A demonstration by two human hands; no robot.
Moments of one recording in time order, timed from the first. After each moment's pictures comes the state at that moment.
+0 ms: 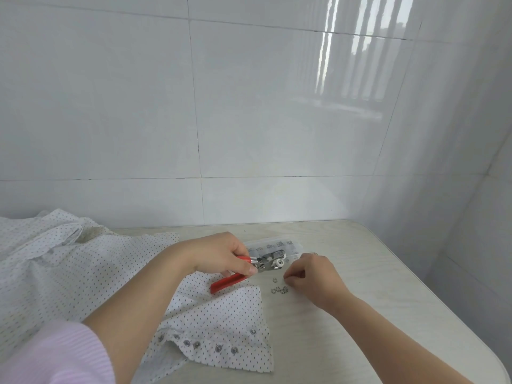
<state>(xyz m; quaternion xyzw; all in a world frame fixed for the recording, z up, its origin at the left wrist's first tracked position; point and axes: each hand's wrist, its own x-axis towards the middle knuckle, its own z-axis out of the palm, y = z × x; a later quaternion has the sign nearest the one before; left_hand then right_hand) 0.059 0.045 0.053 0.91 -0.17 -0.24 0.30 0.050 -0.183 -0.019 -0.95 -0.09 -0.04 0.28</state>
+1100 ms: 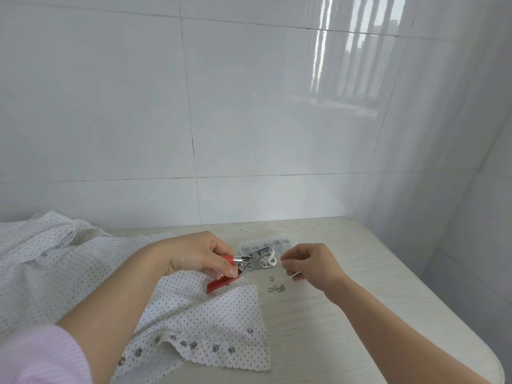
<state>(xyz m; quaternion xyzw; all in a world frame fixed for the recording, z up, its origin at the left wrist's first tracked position) 0.059 0.069 0.051 0.85 -0.19 -0.28 0.42 0.056 -0.186 -0.006 -0.82 0.01 0.03 0.58</state>
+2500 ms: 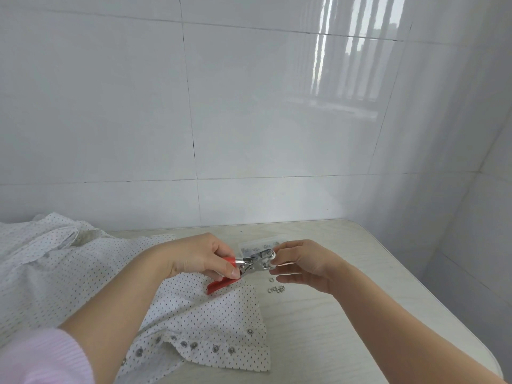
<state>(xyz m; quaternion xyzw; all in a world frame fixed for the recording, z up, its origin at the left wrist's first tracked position) 0.058 0.068 0.050 0.85 -0.18 -0.27 0.42 0.053 -0.170 0.029 -0.70 0.02 0.23 0.67</state>
